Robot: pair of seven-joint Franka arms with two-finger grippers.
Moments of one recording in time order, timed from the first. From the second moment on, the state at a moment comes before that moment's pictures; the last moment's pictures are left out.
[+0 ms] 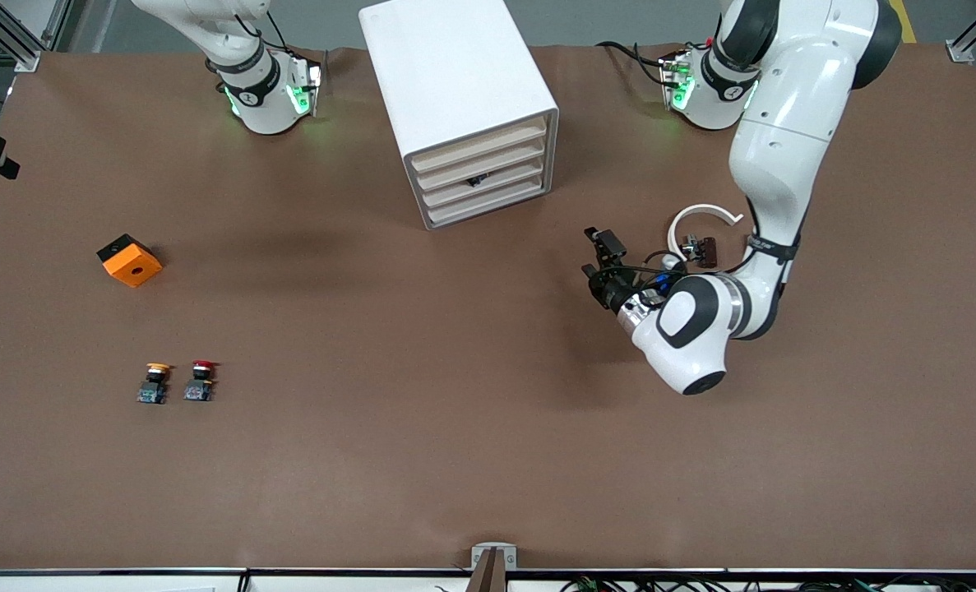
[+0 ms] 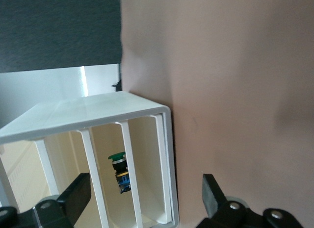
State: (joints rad) left arm -0.31 0.88 -0.05 -1.41 -0.72 1.33 -2.07; right arm -0.10 -0.13 -0.10 -1.64 -0.01 1.48 -0.14
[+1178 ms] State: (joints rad) left arm -0.51 0.96 -0.05 -1.42 -0.79 1.28 -2.12; right arm -0.11 -0.07 -0.10 -1.62 -0.01 1.51 -0.15
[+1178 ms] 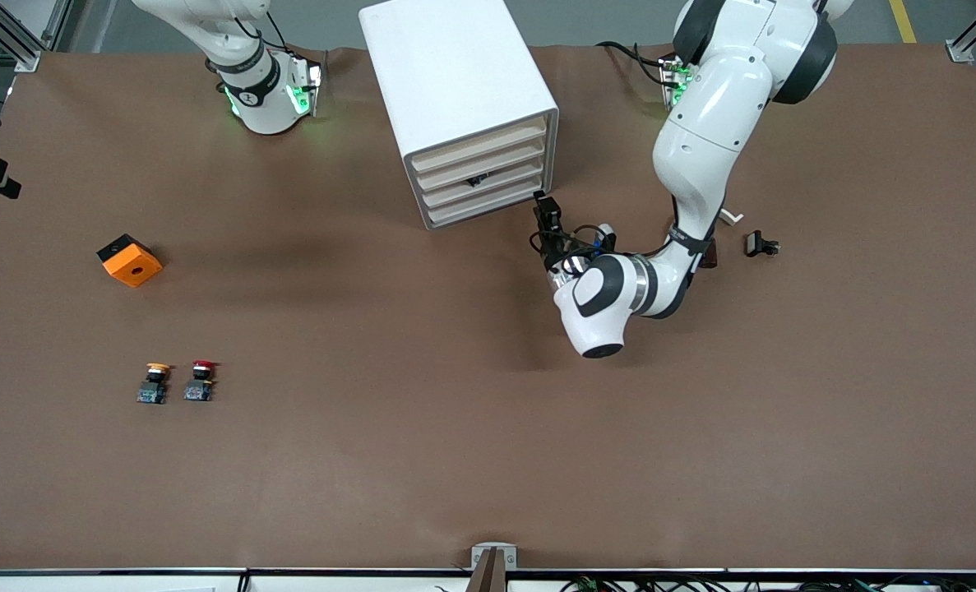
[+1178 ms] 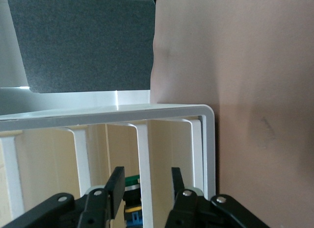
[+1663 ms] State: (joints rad) left arm -0.58 0.98 -0.05 -1.45 -0.79 1.27 -2.12; right arm -0.11 0.01 -0.10 -1.61 -0.01 1.54 -0.15
